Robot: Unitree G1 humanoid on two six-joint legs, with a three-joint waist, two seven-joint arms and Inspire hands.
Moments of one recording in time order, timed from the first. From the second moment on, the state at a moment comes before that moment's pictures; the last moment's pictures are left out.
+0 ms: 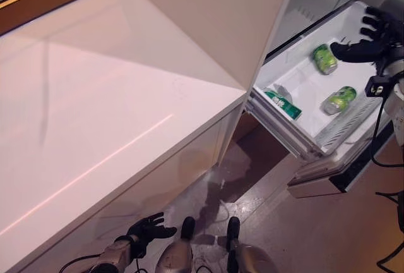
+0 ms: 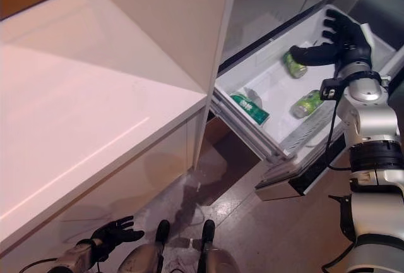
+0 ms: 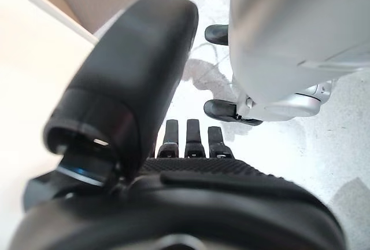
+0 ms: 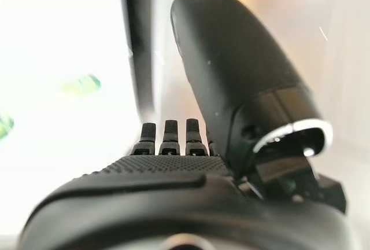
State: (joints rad) left arm -0.10 0.36 -0.22 1.06 -0.43 0.06 -0.21; right arm -0.80 -0.92 -0.02 0.50 0.53 0.13 -0.21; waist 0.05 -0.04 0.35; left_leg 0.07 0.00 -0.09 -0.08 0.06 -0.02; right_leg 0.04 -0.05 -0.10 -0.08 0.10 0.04
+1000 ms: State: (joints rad) left arm -0.23 0.32 -0.30 0.95 -0.46 0.02 -0.16; right arm -0.68 -0.75 -0.18 0.66 0.97 -0.22 -0.23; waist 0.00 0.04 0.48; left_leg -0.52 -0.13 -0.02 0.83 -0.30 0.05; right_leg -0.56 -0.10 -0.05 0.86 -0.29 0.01
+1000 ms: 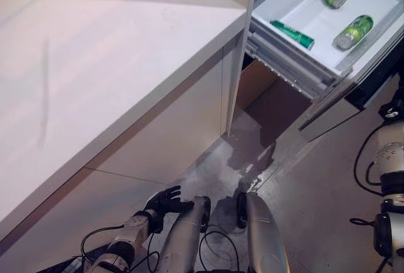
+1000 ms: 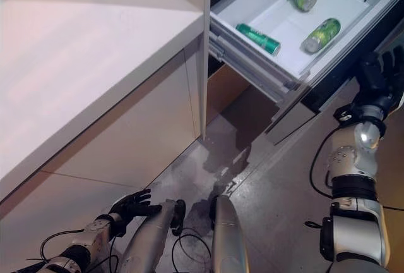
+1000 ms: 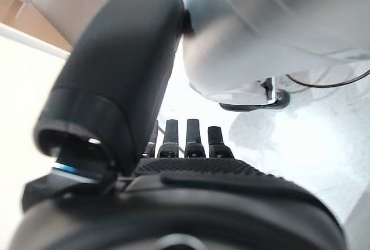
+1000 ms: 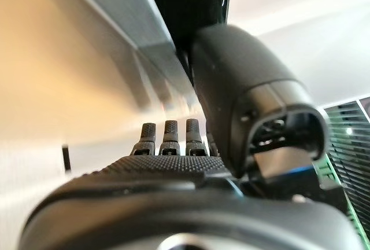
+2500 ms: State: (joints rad) left arm -0.02 0.35 -0.26 1.09 -0.42 0.04 -0.22; right arm -0.58 -0.54 0.12 0.53 0.78 0.04 -0.01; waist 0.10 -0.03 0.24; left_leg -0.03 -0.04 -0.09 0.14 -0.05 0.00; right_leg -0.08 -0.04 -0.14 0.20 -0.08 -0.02
